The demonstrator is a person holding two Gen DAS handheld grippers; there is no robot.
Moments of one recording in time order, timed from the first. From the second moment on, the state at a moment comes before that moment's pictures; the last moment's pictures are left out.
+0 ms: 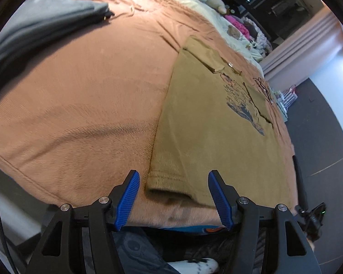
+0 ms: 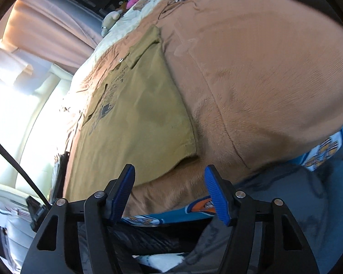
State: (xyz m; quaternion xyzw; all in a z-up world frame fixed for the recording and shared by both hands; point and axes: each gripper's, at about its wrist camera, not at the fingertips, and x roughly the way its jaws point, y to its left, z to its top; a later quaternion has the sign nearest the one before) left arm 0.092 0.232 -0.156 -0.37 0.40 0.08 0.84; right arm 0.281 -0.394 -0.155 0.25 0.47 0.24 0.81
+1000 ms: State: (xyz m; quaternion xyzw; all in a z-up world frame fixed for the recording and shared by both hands) left arm 0.090 0.237 -0.178 -0.53 0.34 0.04 0.78; right arm 0.296 -0.434 -0.183 0.38 0.42 0.23 0.79
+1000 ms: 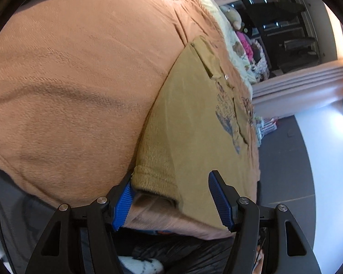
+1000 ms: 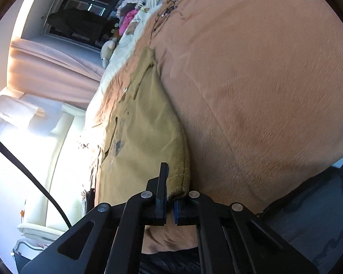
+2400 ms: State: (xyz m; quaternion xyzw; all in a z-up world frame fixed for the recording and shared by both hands) left arm 0.022 0.226 -0.008 -0.45 0.22 0.02 0.86; right arm 0.227 -0.444 -0.055 0.31 0.32 0.29 0.85
